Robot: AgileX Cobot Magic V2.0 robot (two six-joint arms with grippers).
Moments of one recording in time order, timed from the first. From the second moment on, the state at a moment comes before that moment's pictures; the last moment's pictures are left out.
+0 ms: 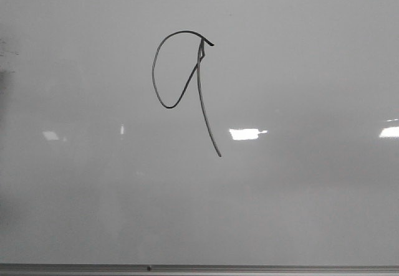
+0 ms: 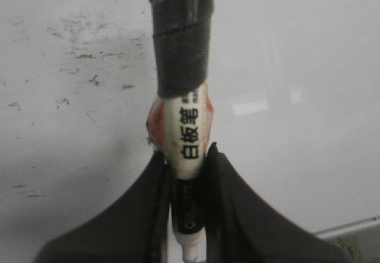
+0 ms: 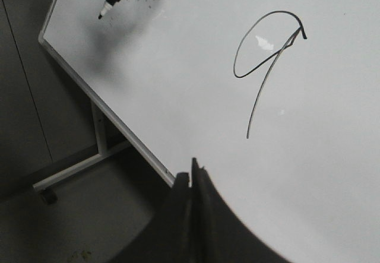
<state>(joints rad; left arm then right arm) -0.08 1.21 -0.68 -0.42 0.31 0.52 0.28 0.28 -0.32 0.87 0.61 -0.98</state>
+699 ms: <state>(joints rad) -0.08 1.45 -0.68 -0.52 0.05 0.52 0.28 0.28 -0.32 0.87 0.61 -0.97</state>
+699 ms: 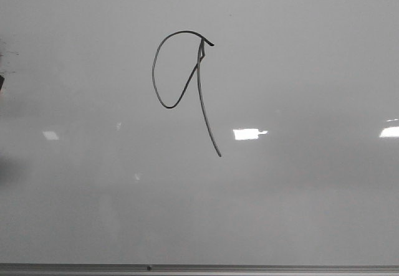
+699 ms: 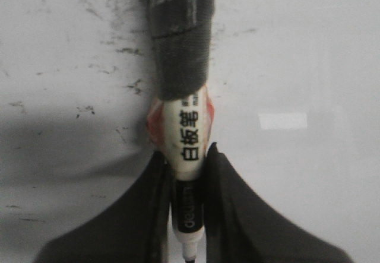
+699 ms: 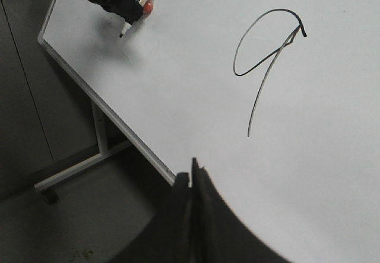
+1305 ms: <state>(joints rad) -0.08 1.46 -0.68 -0.52 0.03 0.52 0.28 0.28 -0.32 0.87 0.61 -0.97</state>
